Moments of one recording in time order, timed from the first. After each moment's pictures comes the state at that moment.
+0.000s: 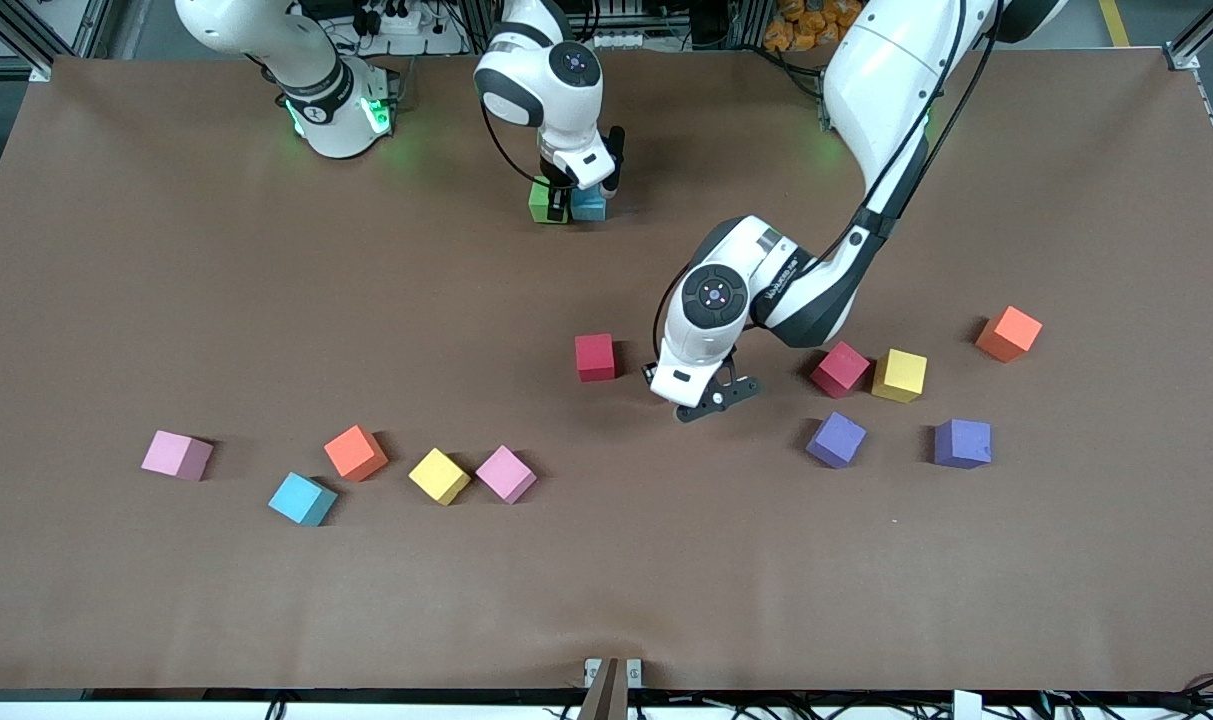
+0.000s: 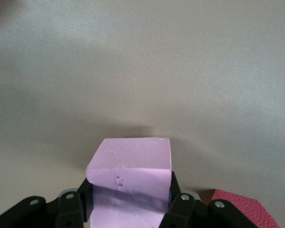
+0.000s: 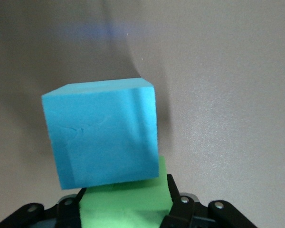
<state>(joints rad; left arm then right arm) -0.49 0.66 -0.20 -1.61 0.08 2.19 -1.06 1.12 0.30 0.03 -2.32 -0.07 2.46 -0.25</state>
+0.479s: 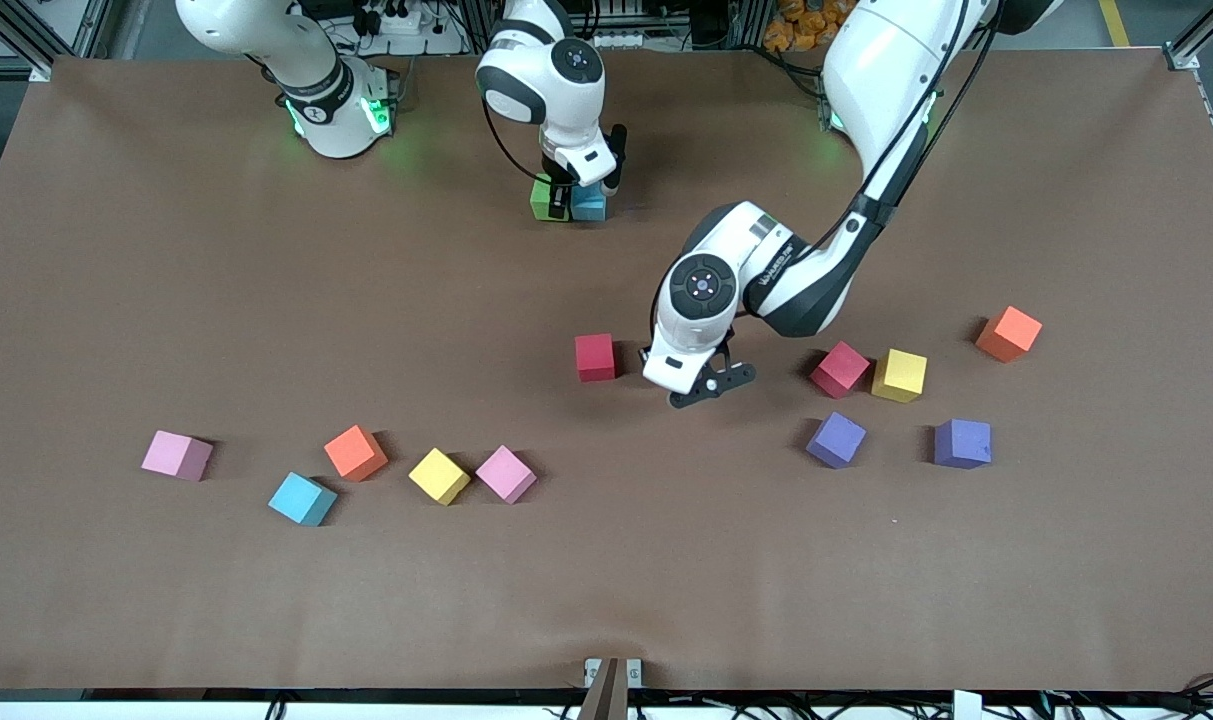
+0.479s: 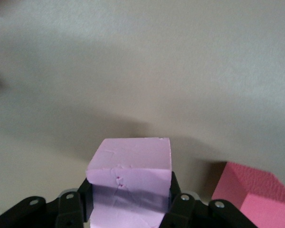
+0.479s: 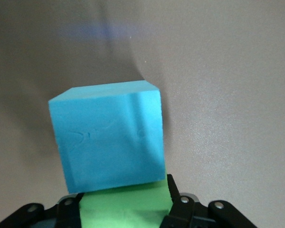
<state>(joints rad) -0.49 0.62 -0.23 -1.61 0.08 2.07 -1.07 1.12 0.30 0.03 -2.32 -0.07 2.46 -0.23</state>
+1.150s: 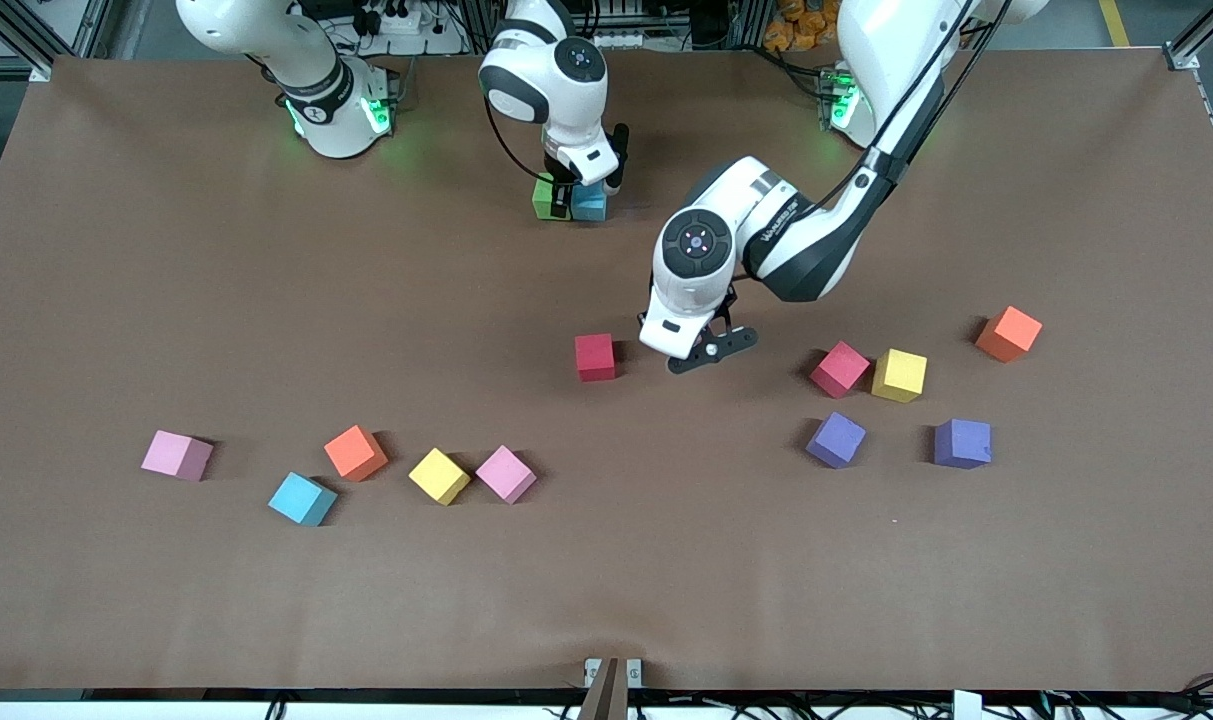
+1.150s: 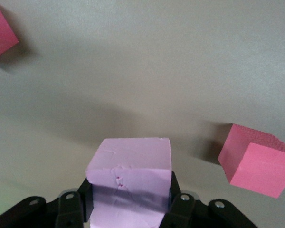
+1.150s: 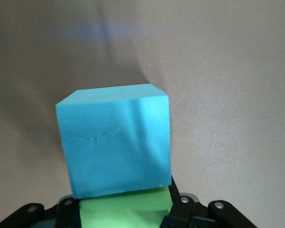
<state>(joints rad) -0.46 0.52 -0.30 -1.68 0.08 2.01 -1.14 1.14 0.31 0.03 -2.31 -0.07 2.46 -0.20</state>
